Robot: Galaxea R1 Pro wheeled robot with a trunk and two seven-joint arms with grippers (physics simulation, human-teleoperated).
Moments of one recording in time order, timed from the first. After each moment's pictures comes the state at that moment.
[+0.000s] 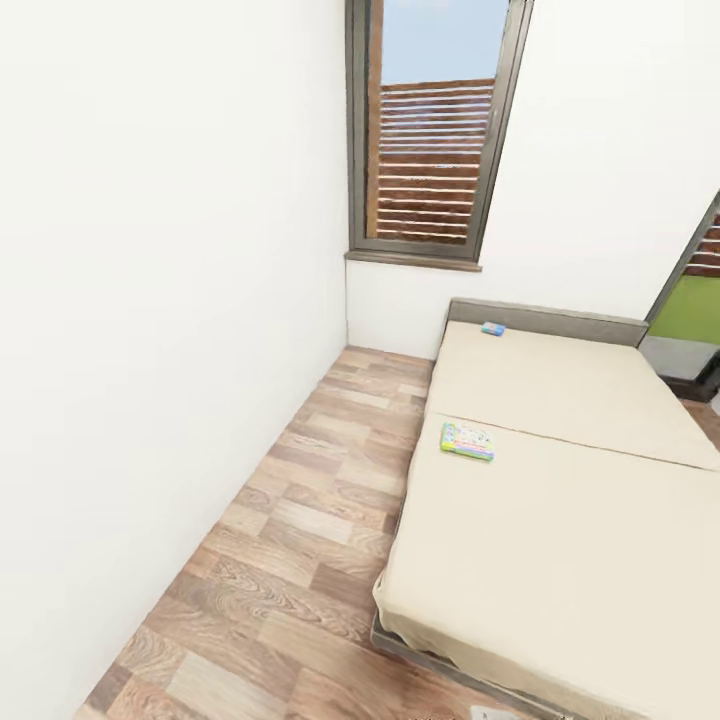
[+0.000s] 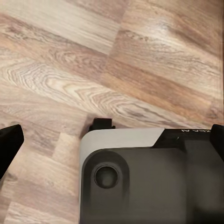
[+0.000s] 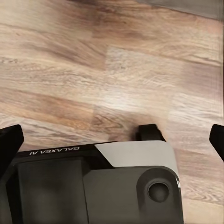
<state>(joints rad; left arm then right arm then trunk) -0.18 0.01 -0.01 -0.18 0.05 -0.19 -0.01 -0.35 0.10 -0.08 -0.26 -0.04 0.15 -0.09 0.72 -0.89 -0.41</state>
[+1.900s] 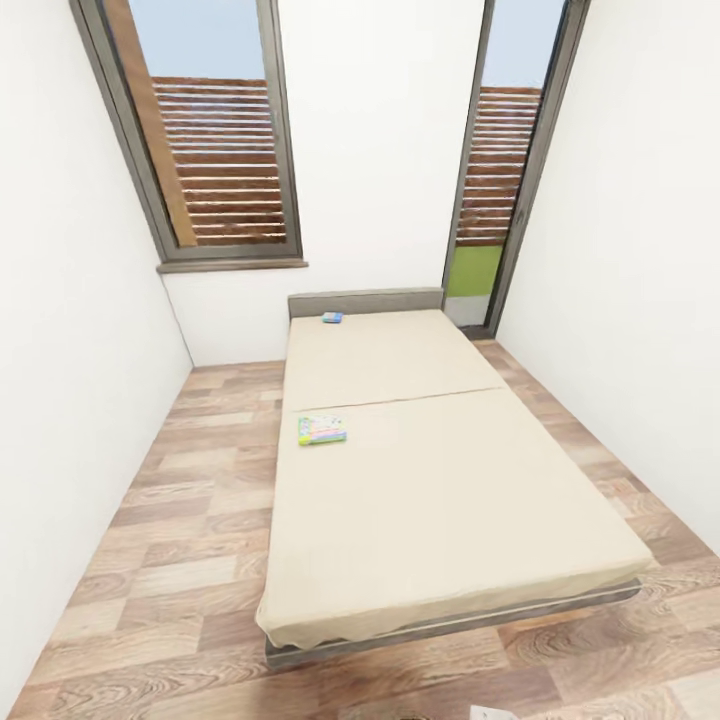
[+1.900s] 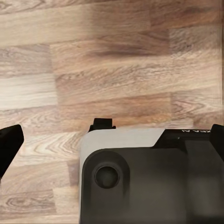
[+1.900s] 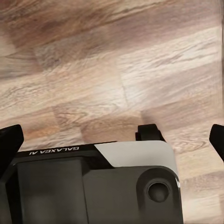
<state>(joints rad) -0.18 0.01 -0.01 -0.18 0.05 -0.19 -0.01 -0.35 0.10 -0.08 -0.26 -0.04 0.15 -0.09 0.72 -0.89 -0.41</state>
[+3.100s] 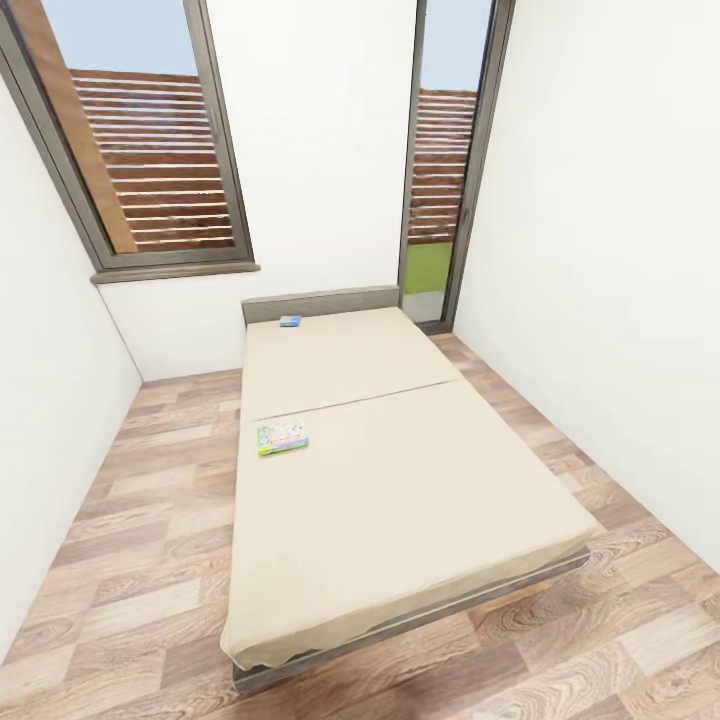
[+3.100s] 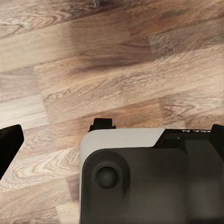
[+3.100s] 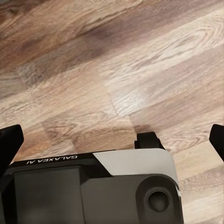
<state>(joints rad) -0.18 0.01 -0.01 -0.18 0.05 -0.19 -0.01 -0.34 0.10 -0.08 -0.22 -0.04 0.05 -0.09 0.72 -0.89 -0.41</state>
